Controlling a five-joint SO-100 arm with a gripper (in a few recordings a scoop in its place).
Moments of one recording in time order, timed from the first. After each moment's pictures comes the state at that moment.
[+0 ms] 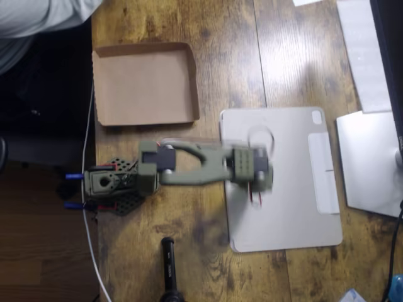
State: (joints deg) arm 6.7 106.6 93.6 80.3 9.2
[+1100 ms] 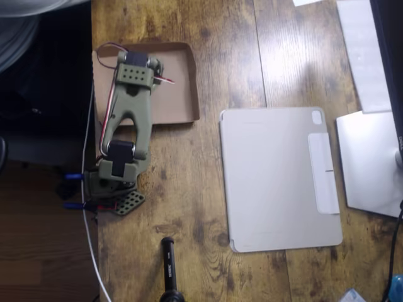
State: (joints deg) arm -63.9 123.6 118.5 74.8 26.1
